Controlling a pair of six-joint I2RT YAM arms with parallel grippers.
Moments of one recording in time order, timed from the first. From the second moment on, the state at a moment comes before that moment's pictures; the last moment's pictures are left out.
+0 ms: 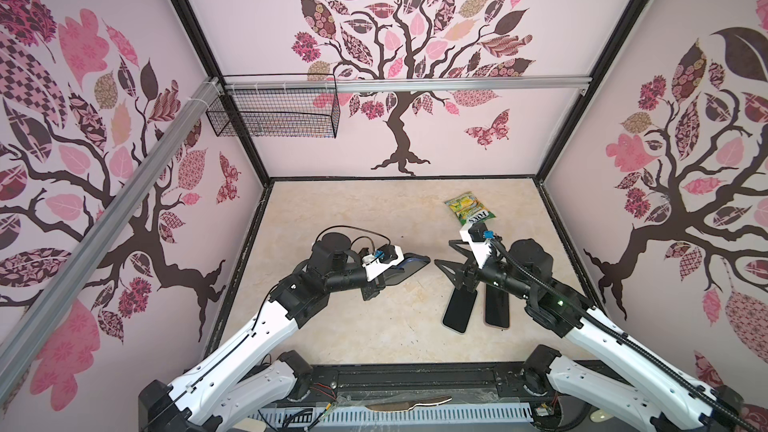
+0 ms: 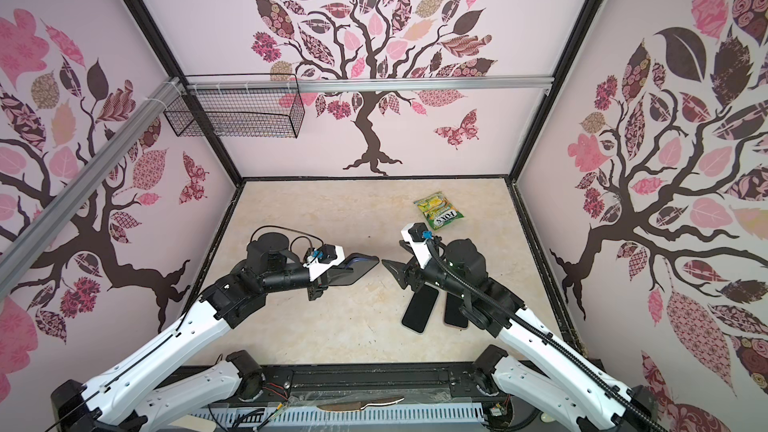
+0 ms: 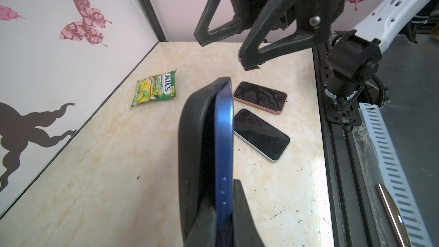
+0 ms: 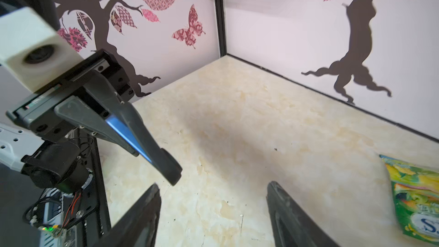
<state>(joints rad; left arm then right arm) -0.67 0.95 0.85 -0.35 0.51 0.45 0.67 0.84 0.76 -0.16 -0.28 0.08</state>
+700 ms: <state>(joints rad) -0.67 0.96 0.85 -0.42 0.61 0.65 0.55 0.96 0.88 -0.24 -0.65 0.22</state>
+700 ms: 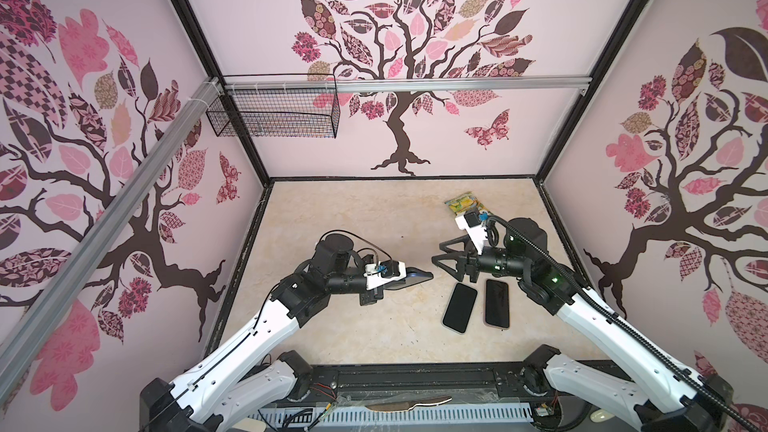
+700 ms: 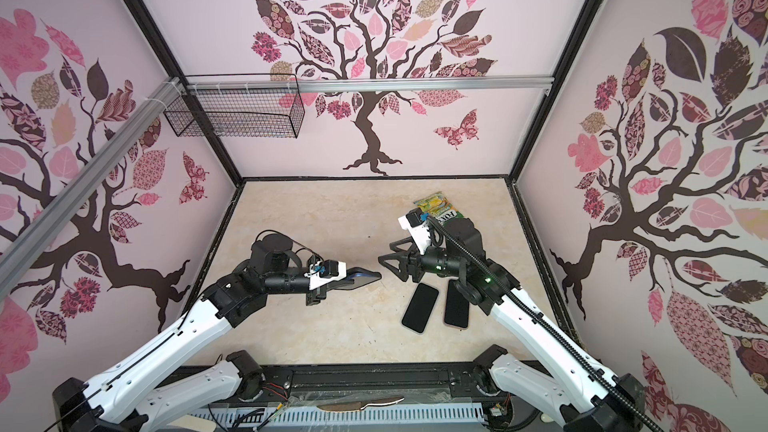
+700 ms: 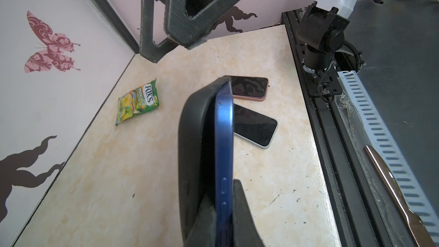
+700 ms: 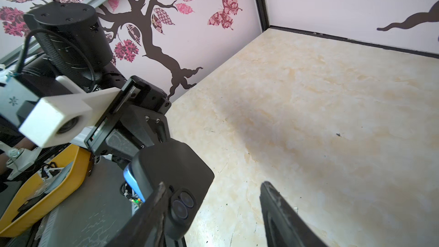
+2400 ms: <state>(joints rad) -0.68 0.98 0.85 -0.49 0.63 0.68 0.70 1.09 0.96 -0.32 -0.64 0.08</state>
